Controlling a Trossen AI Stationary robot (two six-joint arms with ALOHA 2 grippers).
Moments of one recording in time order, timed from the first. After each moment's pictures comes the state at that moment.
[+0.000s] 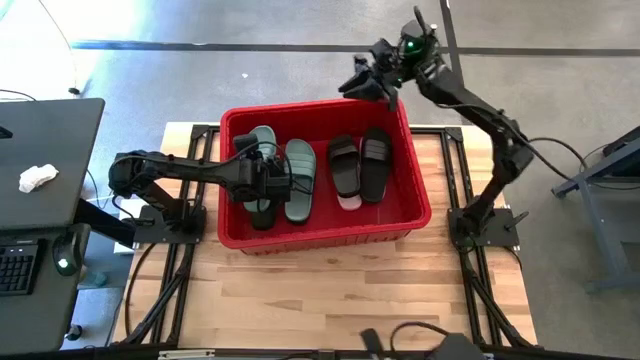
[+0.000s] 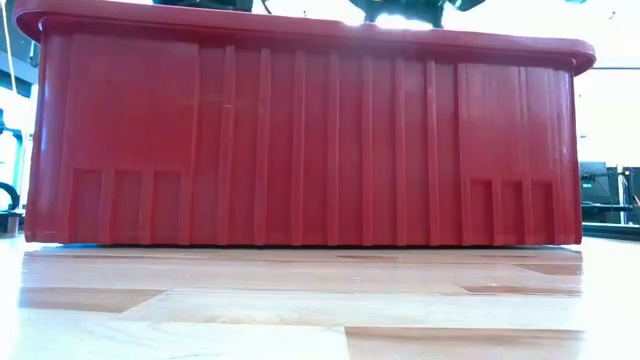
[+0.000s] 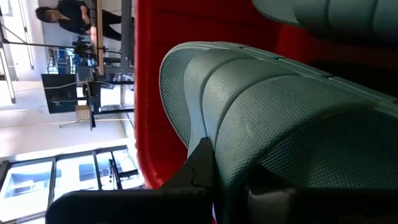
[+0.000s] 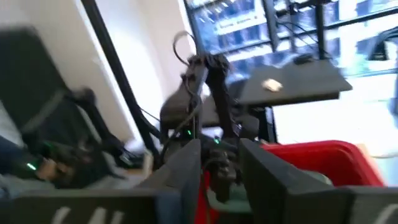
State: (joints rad) left arm 0.17 1.54 1.19 -1.24 -1.07 -0.16; right arm -0.78 1.71 1.73 -0.01 -1.24 0.26
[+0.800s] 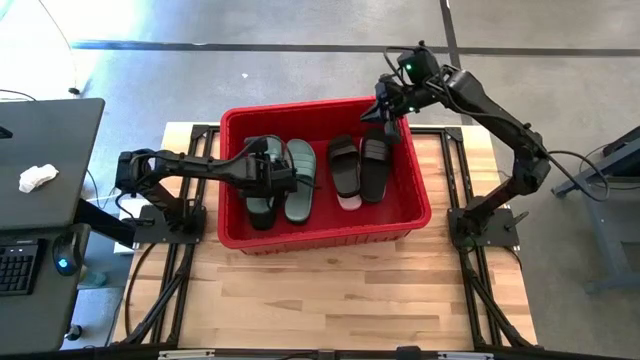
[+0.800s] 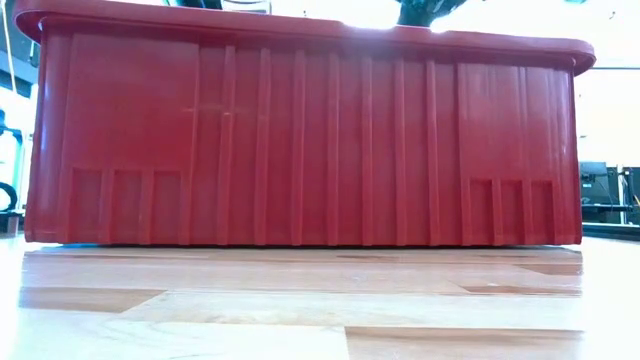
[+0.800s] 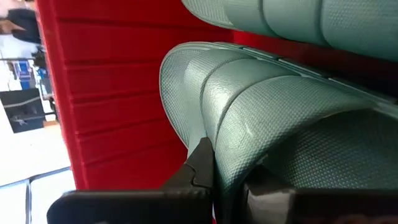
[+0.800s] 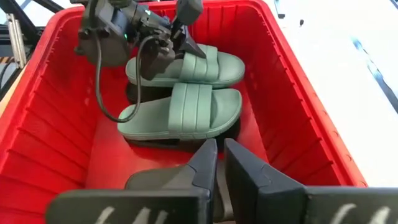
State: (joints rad) left arm 0.26 1.57 1.07 -0.95 -0.93 0.09; right arm -0.70 1.53 1.72 -0.92 -0.57 -0.47
